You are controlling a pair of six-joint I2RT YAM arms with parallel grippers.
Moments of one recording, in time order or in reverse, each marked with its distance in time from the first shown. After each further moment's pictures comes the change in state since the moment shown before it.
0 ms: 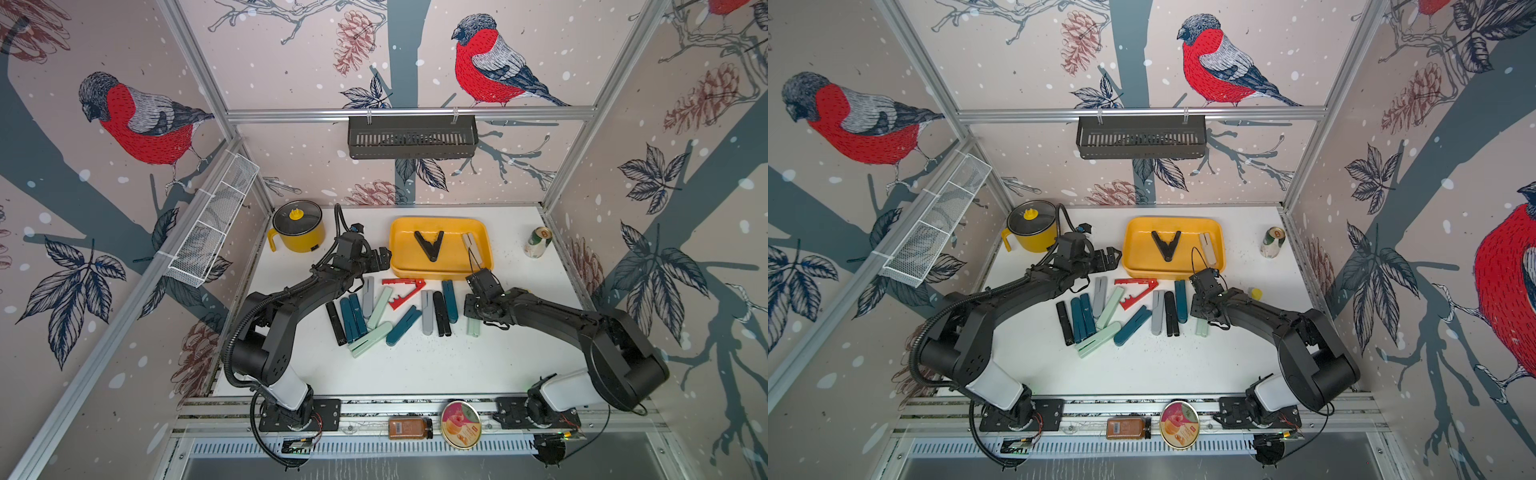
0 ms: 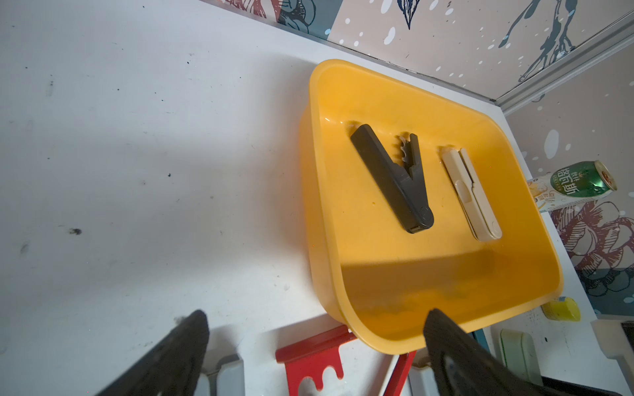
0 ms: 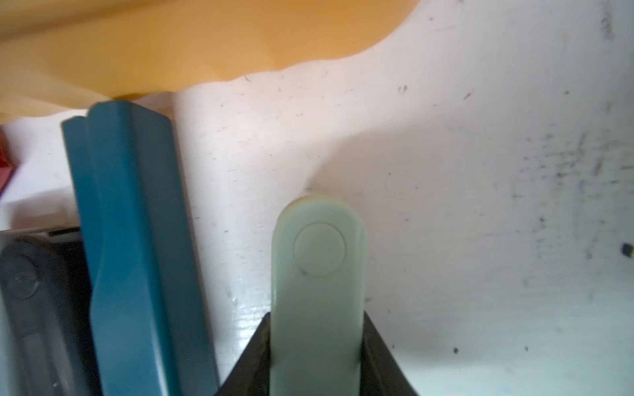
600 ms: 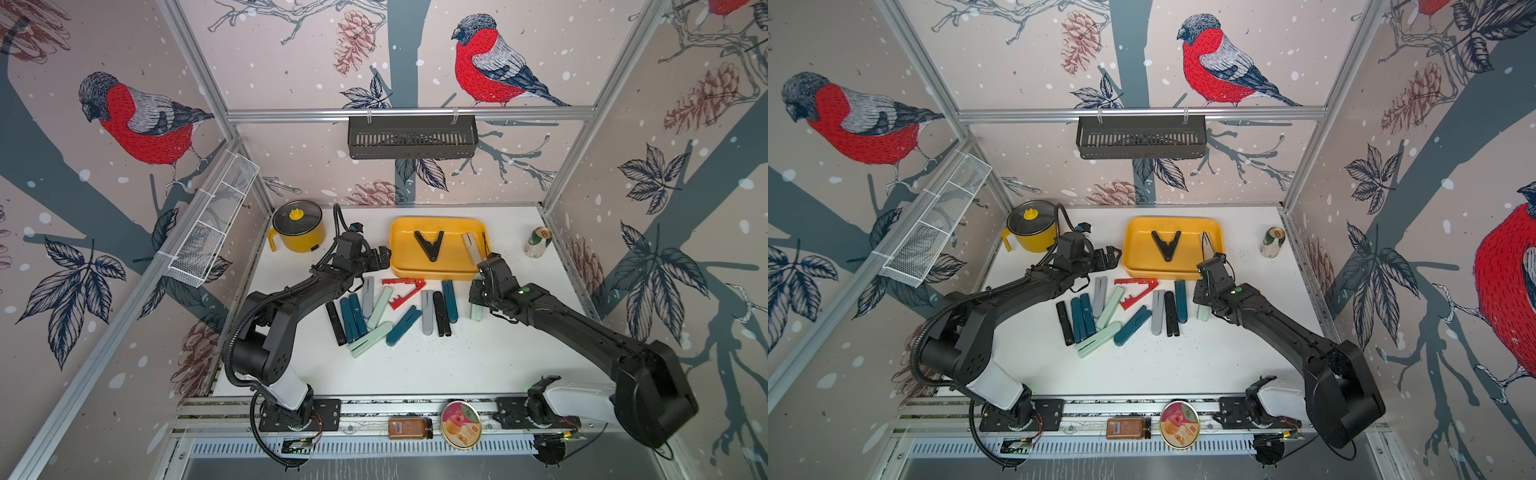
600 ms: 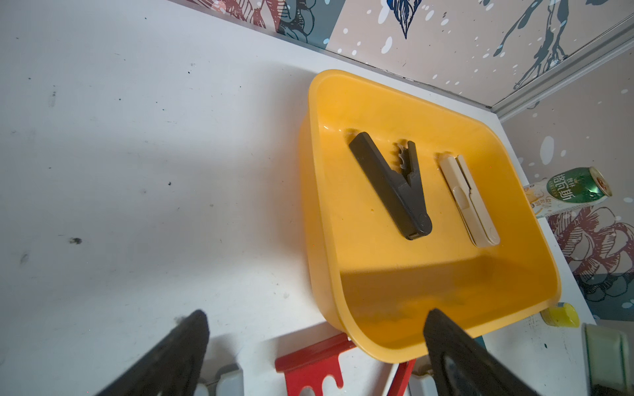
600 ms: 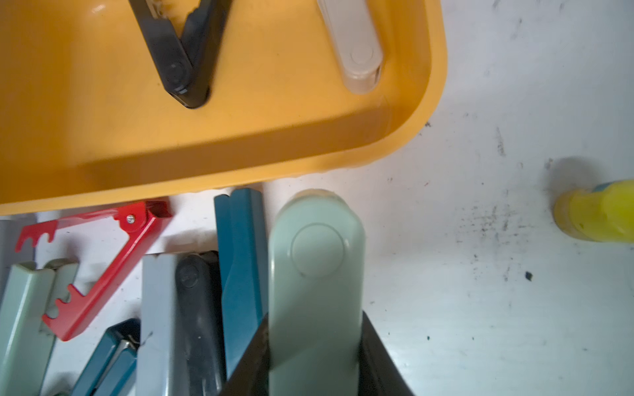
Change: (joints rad) left arm 0.003 0.008 -0.001 0.030 0.000 -0.002; right arm -0.015 -0.195 0.093 -0.084 0.009 -0.024
